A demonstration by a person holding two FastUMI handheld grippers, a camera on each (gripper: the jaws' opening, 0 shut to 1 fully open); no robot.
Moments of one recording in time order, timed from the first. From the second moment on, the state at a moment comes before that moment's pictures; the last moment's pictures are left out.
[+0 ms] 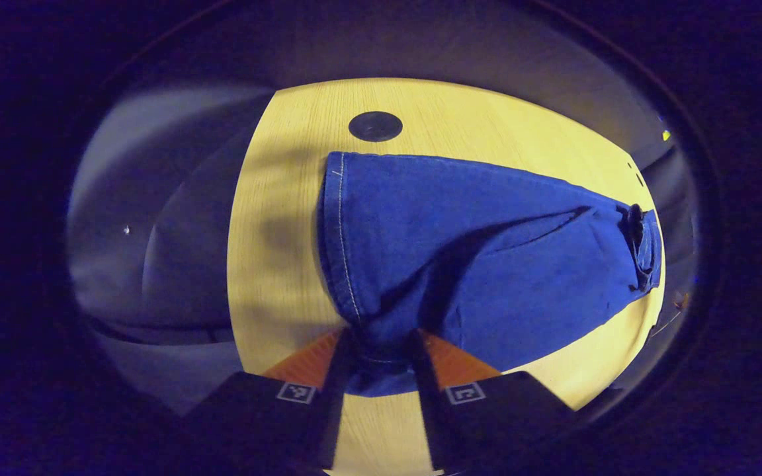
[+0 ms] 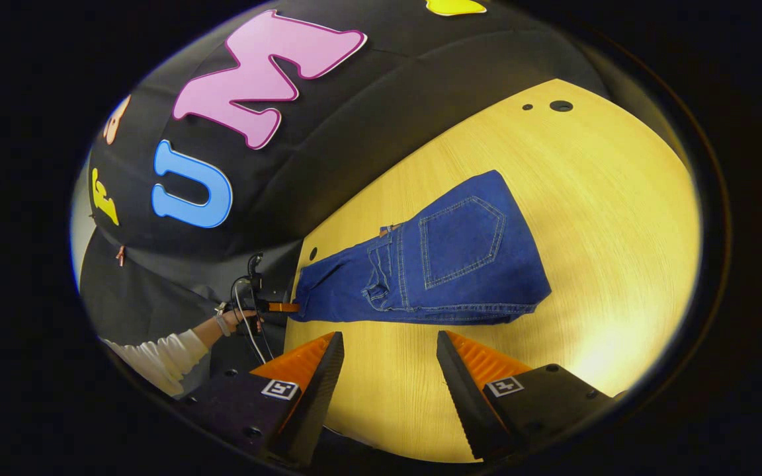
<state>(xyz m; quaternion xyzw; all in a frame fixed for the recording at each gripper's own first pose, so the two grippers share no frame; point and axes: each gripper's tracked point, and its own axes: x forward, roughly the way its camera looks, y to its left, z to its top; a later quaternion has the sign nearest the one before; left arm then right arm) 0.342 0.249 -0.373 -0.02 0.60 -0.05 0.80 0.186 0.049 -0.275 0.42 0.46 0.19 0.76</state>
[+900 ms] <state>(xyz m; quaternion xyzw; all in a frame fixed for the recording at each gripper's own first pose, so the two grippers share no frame) 0.365 0.051 -0.143 -0.22 0.38 -0.25 0.86 0.185 0.019 -0.248 0.42 0.42 0.19 0.78</state>
